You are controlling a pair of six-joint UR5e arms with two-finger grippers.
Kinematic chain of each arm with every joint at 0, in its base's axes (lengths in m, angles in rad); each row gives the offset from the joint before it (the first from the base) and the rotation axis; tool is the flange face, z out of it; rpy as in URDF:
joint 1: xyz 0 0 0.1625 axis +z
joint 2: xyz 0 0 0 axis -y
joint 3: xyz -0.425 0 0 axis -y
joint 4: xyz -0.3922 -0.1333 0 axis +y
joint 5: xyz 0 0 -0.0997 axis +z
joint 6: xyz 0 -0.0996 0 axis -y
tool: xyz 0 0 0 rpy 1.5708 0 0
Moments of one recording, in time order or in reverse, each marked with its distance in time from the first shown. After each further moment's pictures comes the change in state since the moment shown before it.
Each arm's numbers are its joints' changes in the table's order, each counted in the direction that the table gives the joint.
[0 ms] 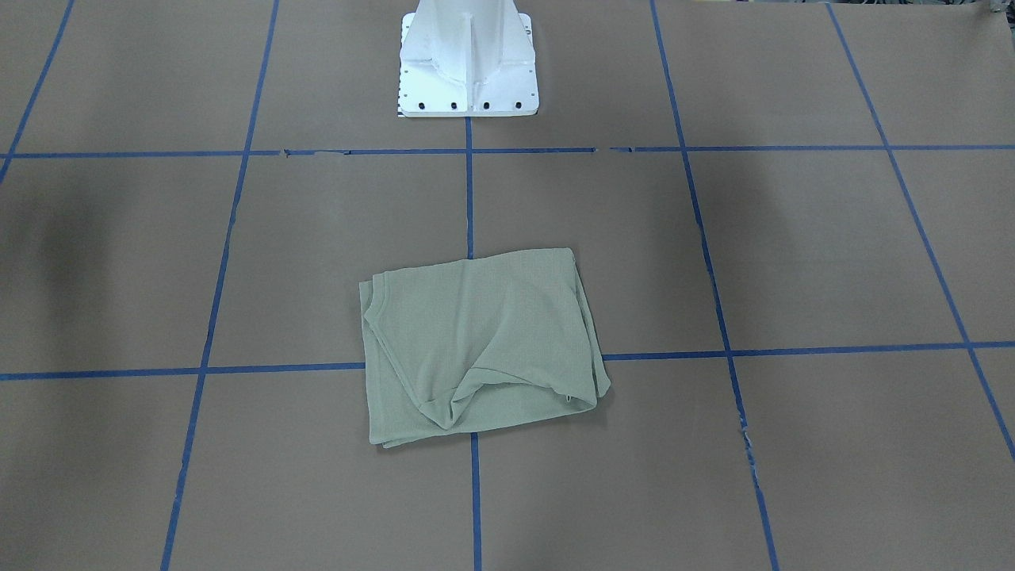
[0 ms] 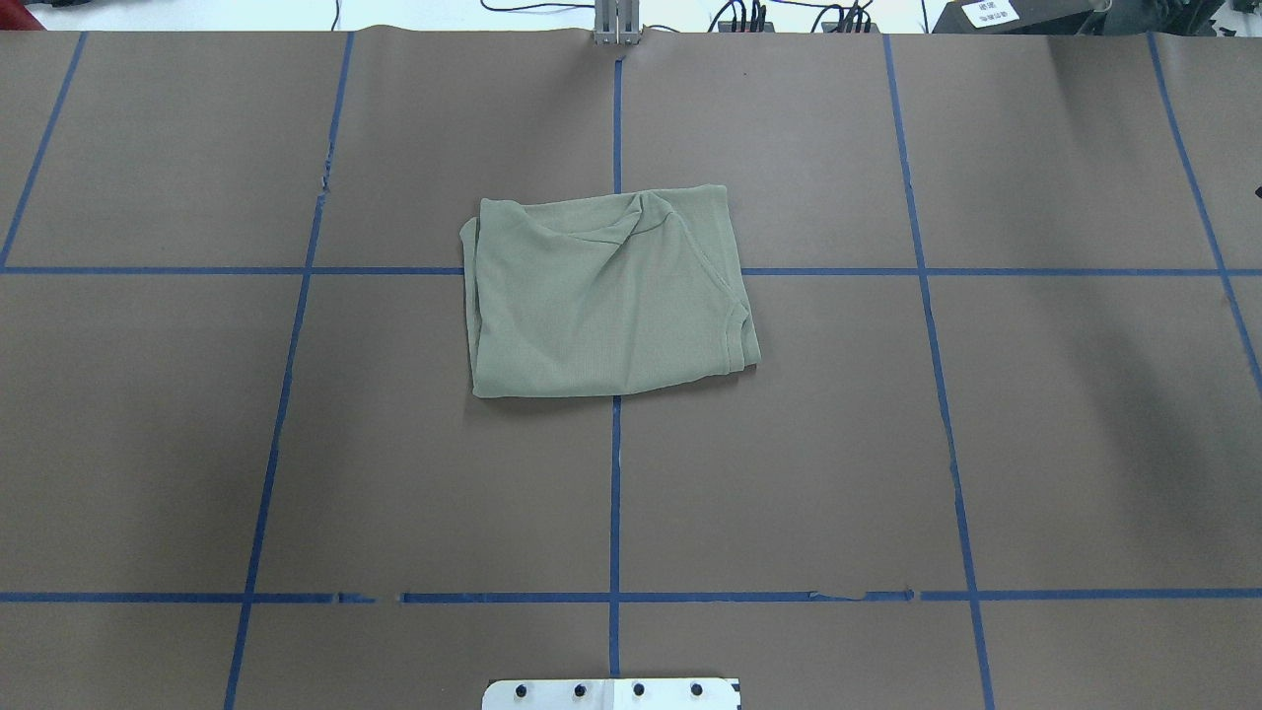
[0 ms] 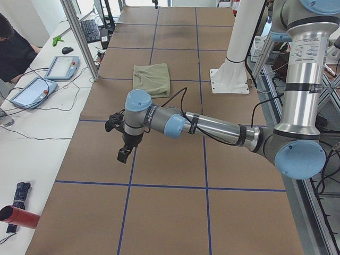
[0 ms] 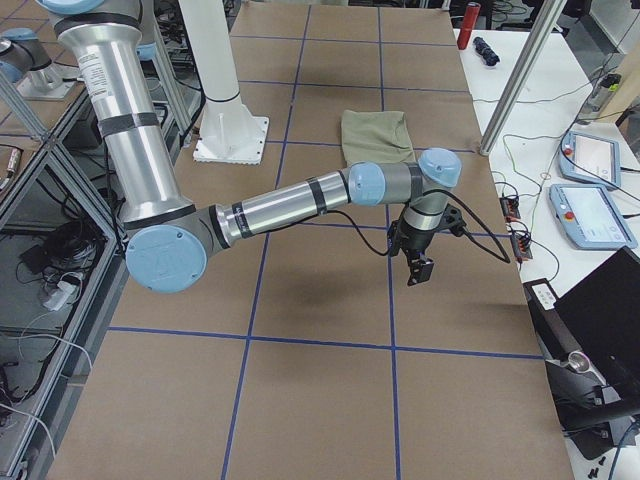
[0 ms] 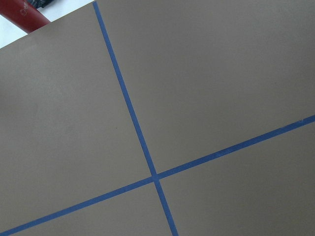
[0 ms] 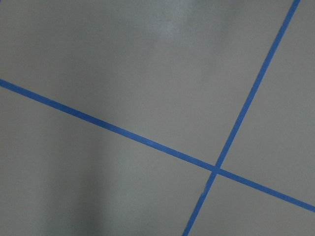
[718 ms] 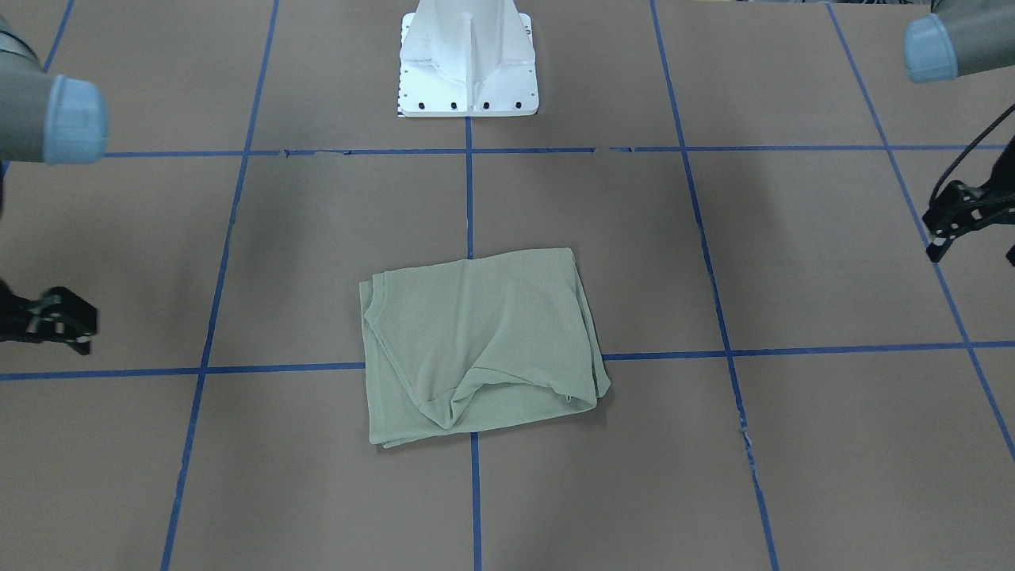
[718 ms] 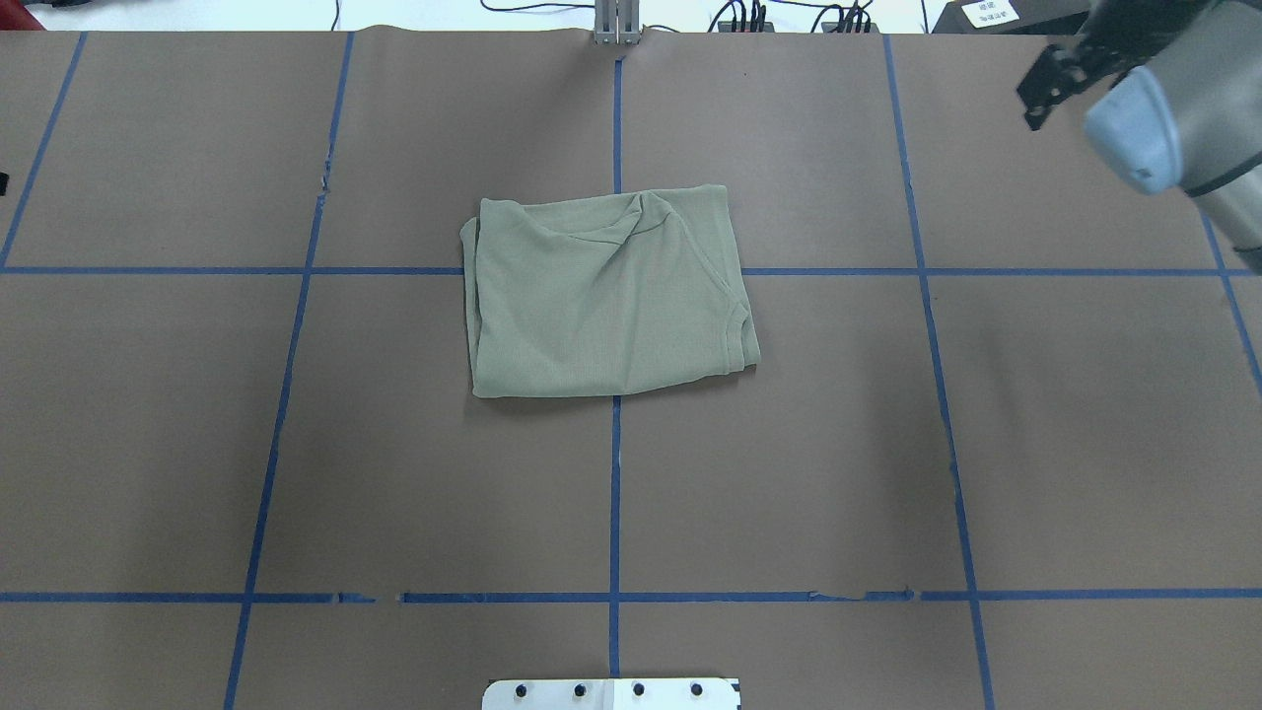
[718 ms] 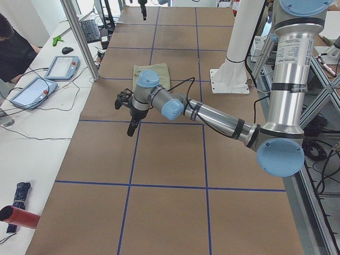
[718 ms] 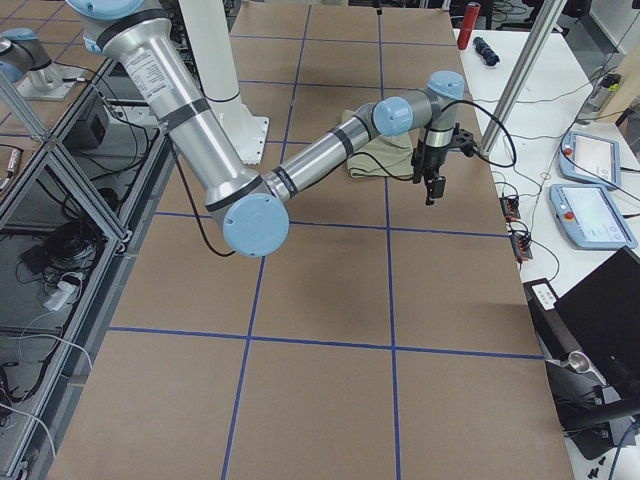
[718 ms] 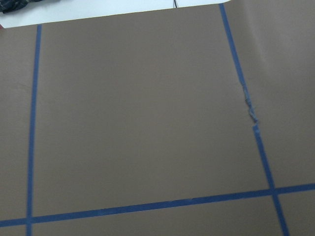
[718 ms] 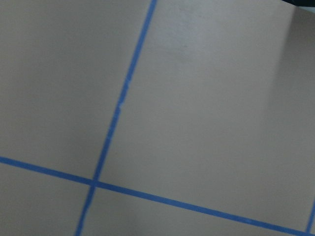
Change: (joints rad) left arm 0.199 -0.010 -0.153 0.033 -0.098 -0.422; right arm -0.163 0.252 0.018 0.047 0.027 0.366
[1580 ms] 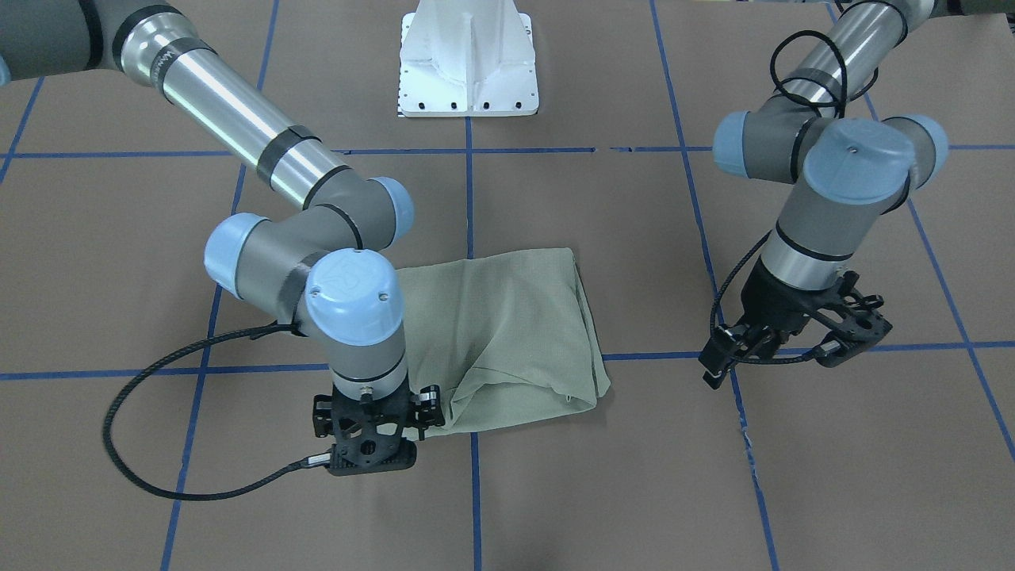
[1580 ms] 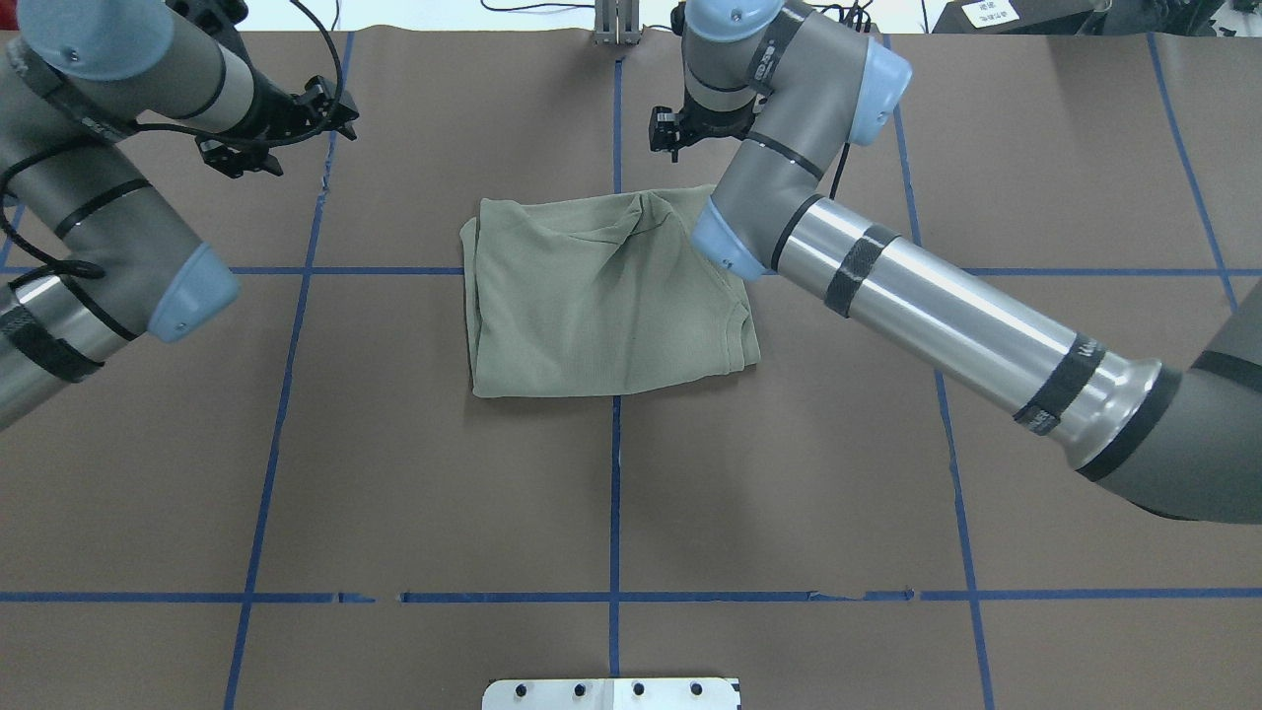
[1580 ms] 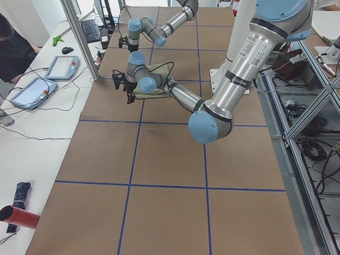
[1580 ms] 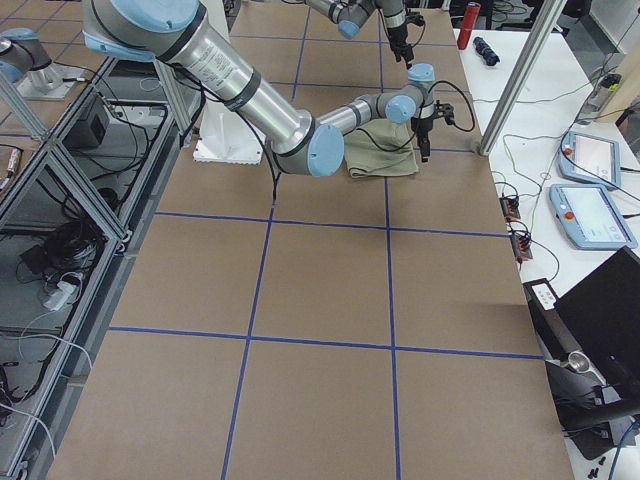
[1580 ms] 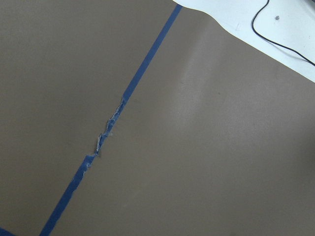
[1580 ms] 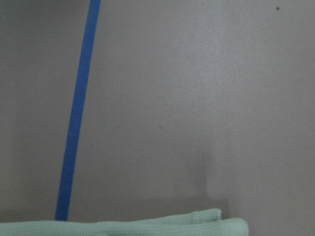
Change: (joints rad) left arm 0.340 -0.440 0.310 0.153 -0.140 -0.961; right arm -0.406 0.493 -0.626 -0.521 0.254 0.740
